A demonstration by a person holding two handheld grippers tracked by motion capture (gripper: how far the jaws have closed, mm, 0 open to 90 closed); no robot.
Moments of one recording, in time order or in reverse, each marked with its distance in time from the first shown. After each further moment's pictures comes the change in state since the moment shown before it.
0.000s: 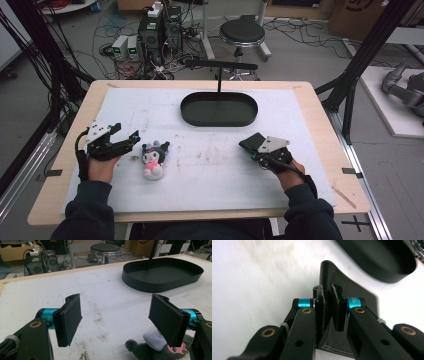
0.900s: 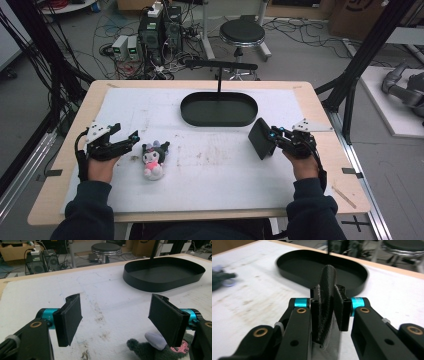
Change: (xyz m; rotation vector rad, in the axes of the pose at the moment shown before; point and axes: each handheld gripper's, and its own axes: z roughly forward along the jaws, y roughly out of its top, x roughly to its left) left arm 0.001 -0.001 0.000 0.004 0.005 0.002; right arm -0.053 -0.010 -0.034 -0.249 -0.044 0.400
